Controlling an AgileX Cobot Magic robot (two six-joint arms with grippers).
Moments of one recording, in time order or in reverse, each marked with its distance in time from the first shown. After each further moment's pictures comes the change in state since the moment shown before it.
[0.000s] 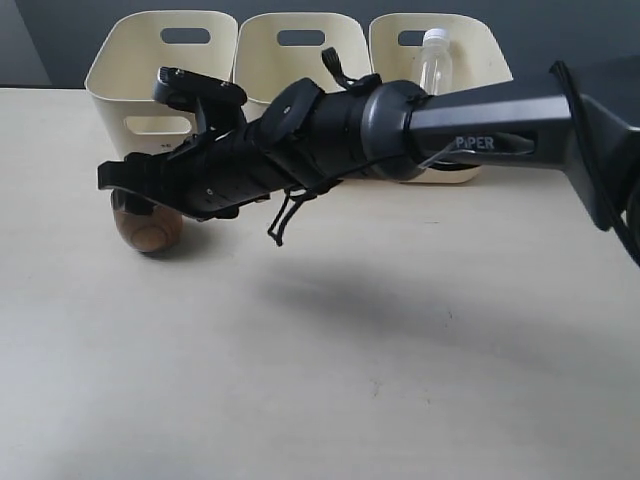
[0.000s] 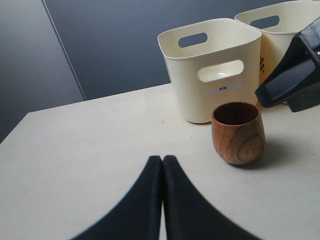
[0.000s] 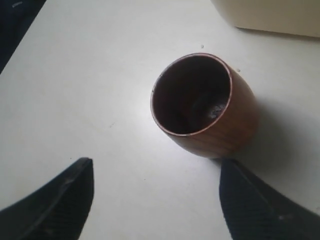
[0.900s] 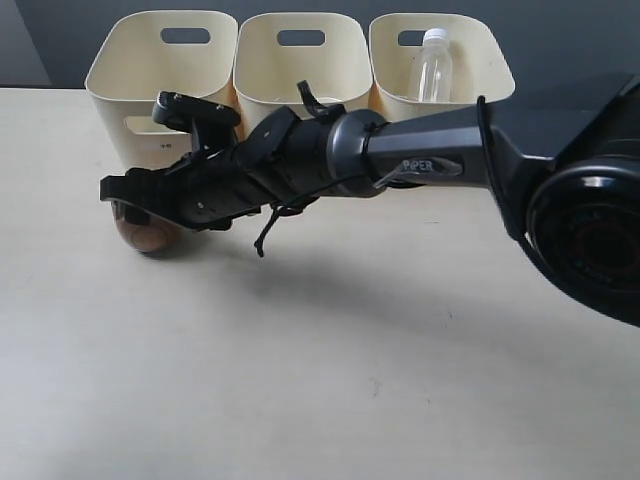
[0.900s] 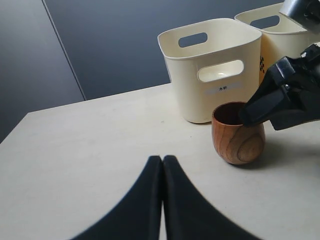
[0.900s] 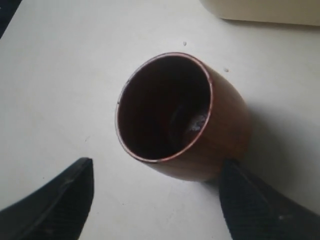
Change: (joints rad) left arm 0.000 0.000 0.000 0.000 0.000 0.000; right arm 0.000 0.135 -0.102 0.033 -0.027 0.000
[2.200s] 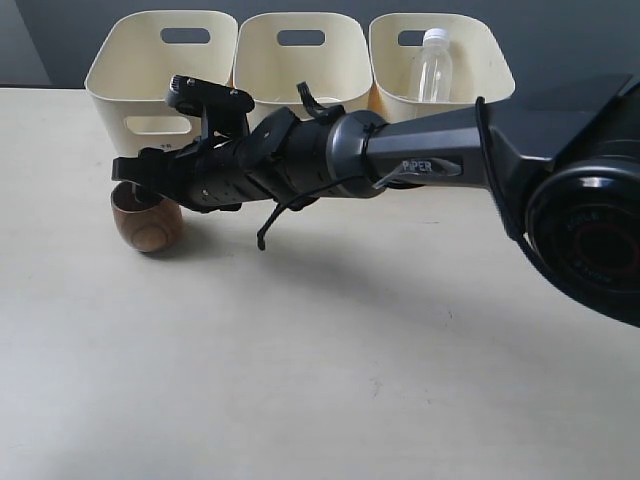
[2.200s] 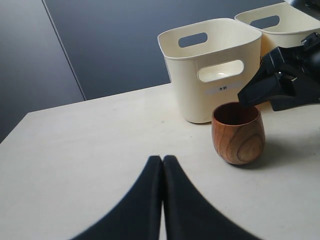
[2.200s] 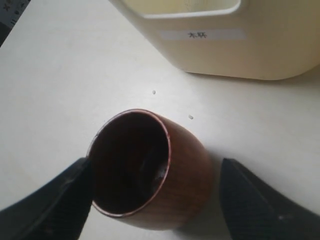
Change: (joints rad) left arm 0.000 0.000 0.000 0.000 0.000 0.000; right arm 0.000 0.002 0.000 0.001 -0.154 0.002
